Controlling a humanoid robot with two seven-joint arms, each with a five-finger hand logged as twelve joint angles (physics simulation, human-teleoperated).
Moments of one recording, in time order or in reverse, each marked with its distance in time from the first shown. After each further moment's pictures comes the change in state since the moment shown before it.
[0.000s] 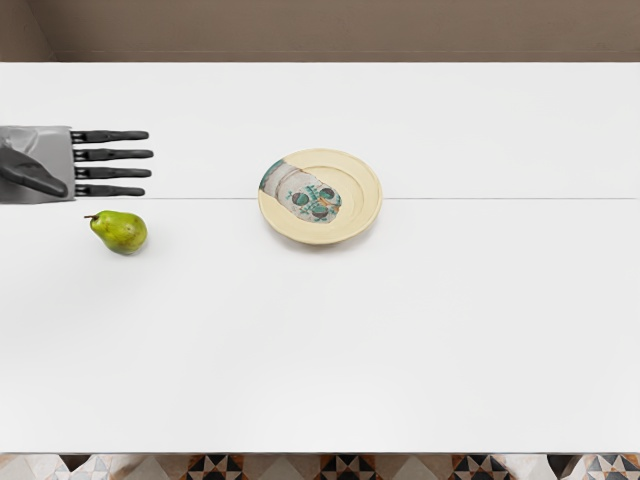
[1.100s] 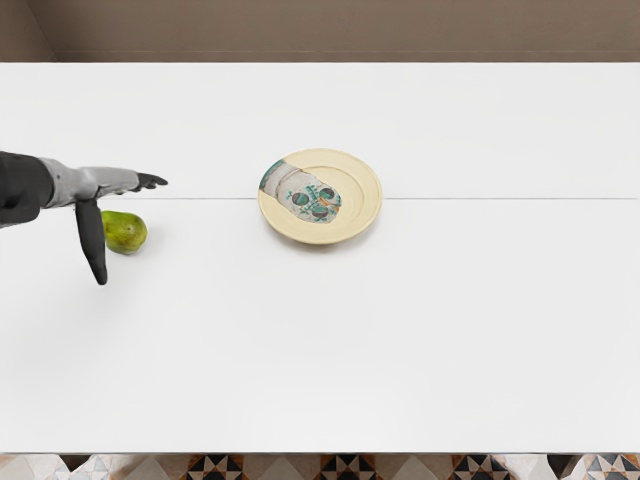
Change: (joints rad) left arm 0.074 -0.274 -0.167 -0.235 1.577 0.165 0.000; right arm 0.003 0.000 0.000 -0.005 -0.008 0.009 -0.004
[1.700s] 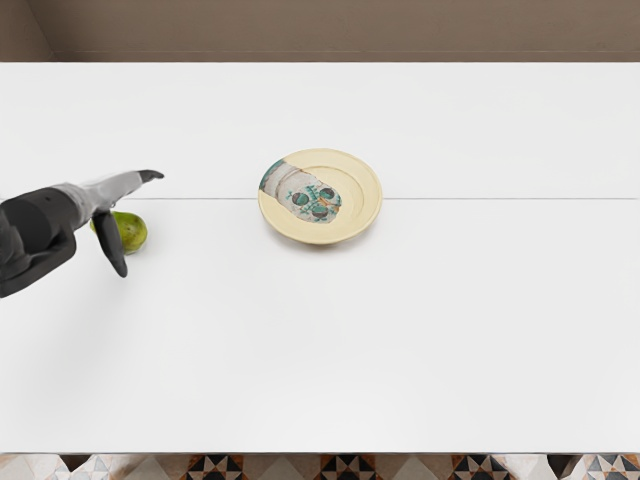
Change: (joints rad) left arm 0.129 -0.071 0.052 -0.021 0.257 0.343 0.000; right arm 0.001 0.000 0.000 -0.001 0.000 0.000 -0.001
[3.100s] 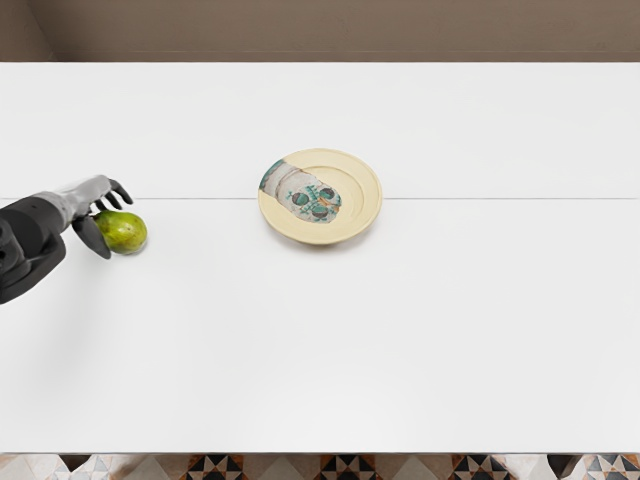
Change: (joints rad) left arm 0.011 -0.029 0.058 0.155 0.003 0.113 0.000; right arm 0.000 0.000 0.000 -0.003 0.000 0.000 0.001
